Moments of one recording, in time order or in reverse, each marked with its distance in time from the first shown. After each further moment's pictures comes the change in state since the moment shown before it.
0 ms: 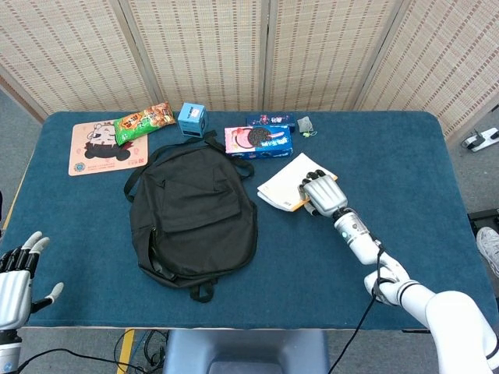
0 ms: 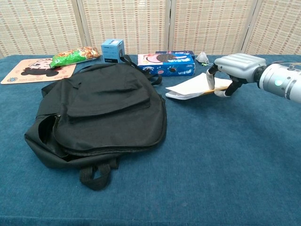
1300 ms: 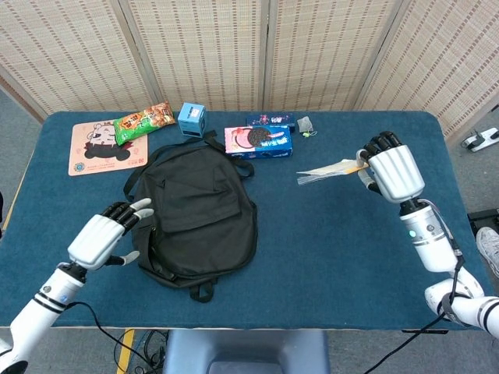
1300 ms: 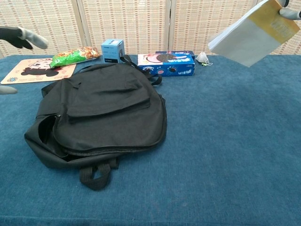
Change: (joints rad) left arm -0.460 0.069 -0.079 0.054 0.159 -0.499 -0.249; right arm -0.197 0.490 0.089 -0.544 0.023 0.396 -0.249
